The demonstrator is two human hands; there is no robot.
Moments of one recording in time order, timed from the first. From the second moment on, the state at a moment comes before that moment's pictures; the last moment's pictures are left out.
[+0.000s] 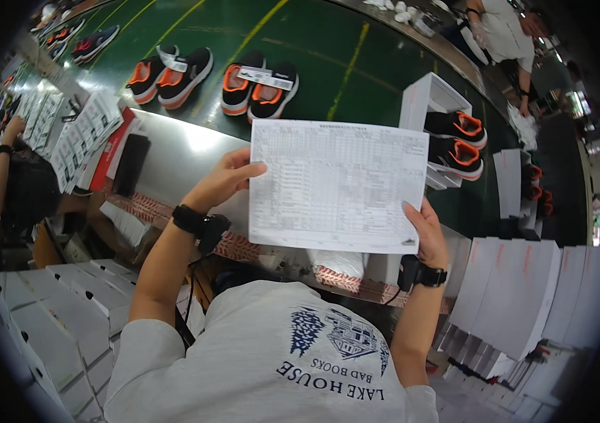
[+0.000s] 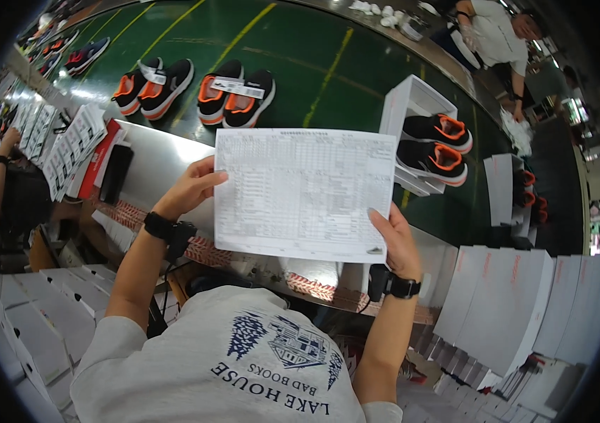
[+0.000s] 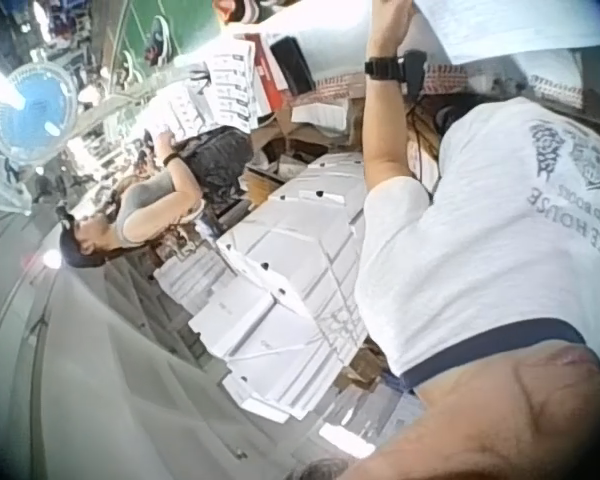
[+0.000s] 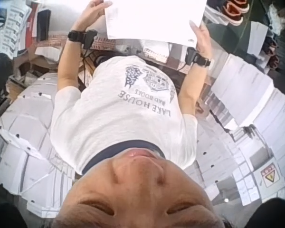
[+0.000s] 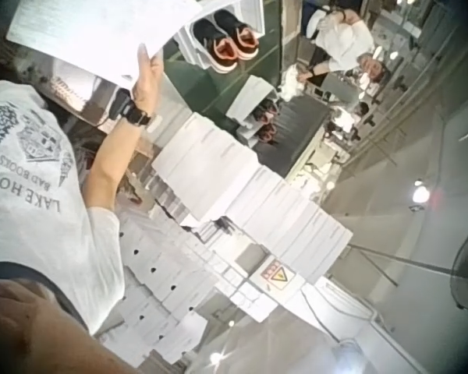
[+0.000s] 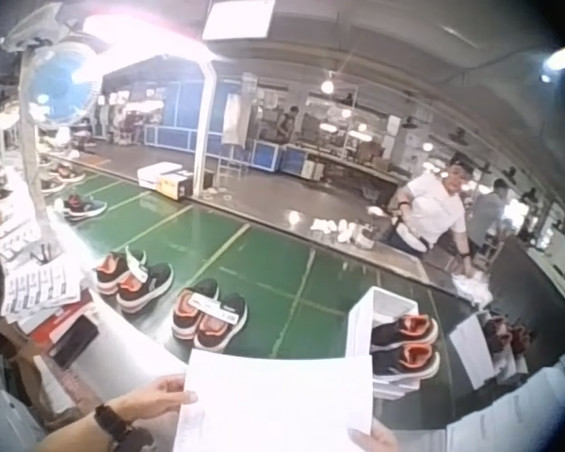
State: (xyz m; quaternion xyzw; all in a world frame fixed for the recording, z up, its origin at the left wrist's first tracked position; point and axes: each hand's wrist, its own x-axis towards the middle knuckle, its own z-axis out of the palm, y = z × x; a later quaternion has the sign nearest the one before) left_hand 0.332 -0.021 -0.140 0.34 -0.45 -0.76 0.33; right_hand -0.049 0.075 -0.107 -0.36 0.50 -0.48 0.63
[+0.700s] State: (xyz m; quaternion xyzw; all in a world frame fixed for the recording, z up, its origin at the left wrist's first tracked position) left_hand 0.340 -0.030 -0.166 0.37 -0.43 -0.72 0.41; right_hand -0.037 0.078 -0.100 -0.40 0.49 -0.46 0.62
